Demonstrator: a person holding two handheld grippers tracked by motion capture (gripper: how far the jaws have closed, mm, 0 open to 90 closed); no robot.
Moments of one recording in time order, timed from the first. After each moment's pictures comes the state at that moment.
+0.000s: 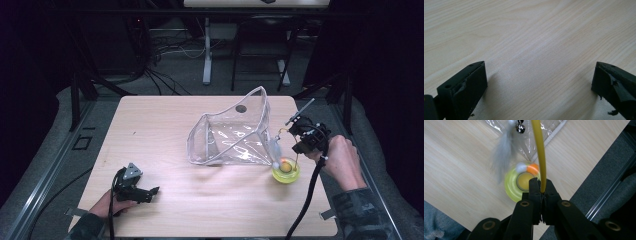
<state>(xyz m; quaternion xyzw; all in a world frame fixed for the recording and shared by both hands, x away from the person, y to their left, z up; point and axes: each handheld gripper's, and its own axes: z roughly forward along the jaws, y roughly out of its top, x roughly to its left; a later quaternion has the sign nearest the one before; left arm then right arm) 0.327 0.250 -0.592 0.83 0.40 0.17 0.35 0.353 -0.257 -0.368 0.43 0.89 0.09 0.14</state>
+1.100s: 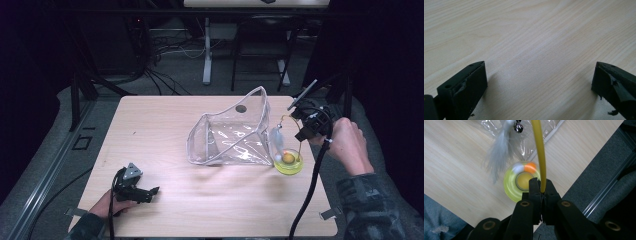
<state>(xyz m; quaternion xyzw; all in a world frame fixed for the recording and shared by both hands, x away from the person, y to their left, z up) 0.327 0.250 -0.592 0.83 0.40 0.17 0.35 0.372 -0.257 -0.333 0.42 0.89 0.08 0.13</state>
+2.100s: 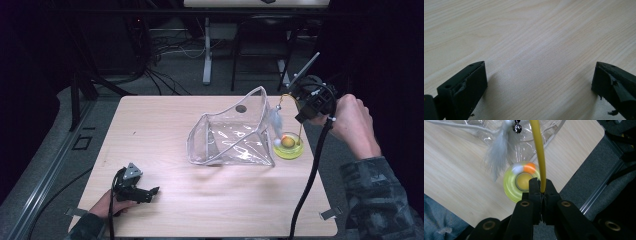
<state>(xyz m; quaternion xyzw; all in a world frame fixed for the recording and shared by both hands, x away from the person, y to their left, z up) 0.327 0.251 -0.591 0.83 0.40 0.17 0.35 0.383 -0.245 -0.277 0.42 0.89 0.09 0.15</state>
